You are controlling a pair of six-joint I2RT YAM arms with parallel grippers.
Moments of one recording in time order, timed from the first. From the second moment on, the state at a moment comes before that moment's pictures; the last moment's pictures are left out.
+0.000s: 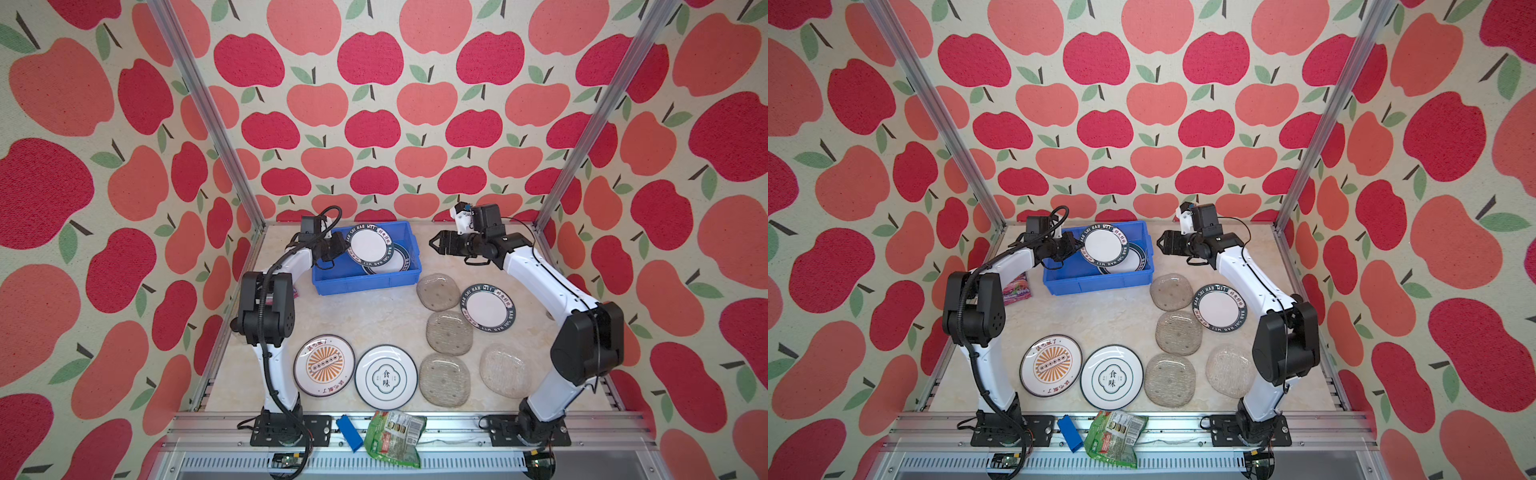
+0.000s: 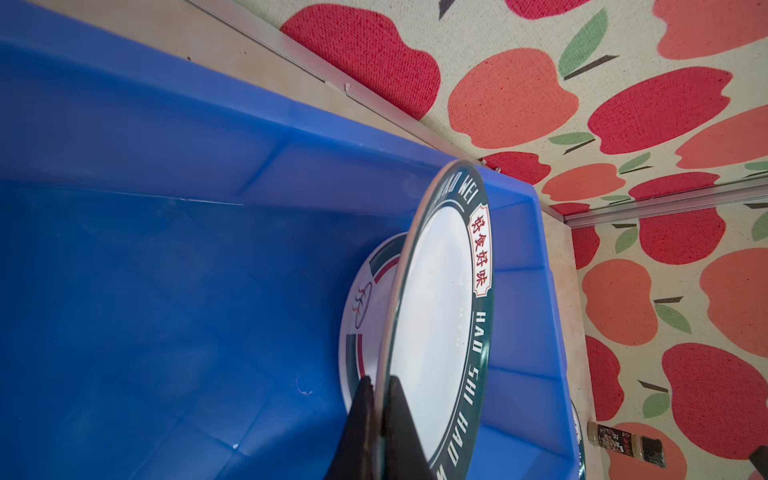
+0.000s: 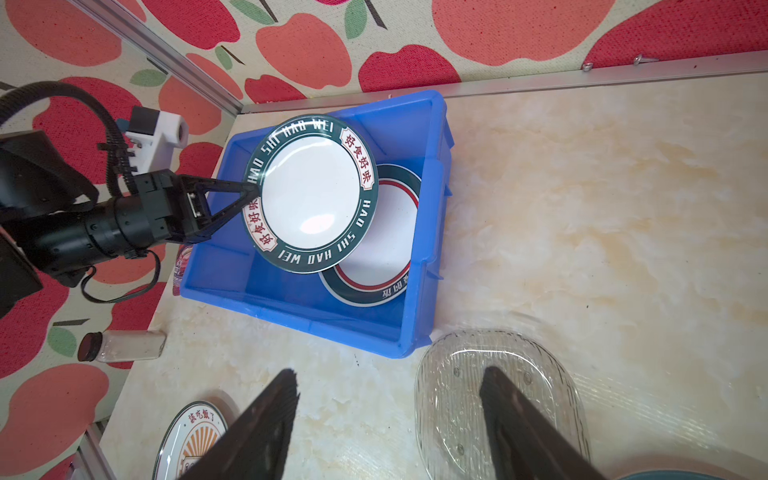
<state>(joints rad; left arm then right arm) -0.08 2.05 1.50 -0.18 0.51 -0.53 0.41 1.71 1.52 -0.50 -0.34 0.32</state>
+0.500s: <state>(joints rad) -0.16 2.21 1.65 -0.19 0.55 -0.55 0.40 1.72 1.52 -0.50 -0.35 0.32</state>
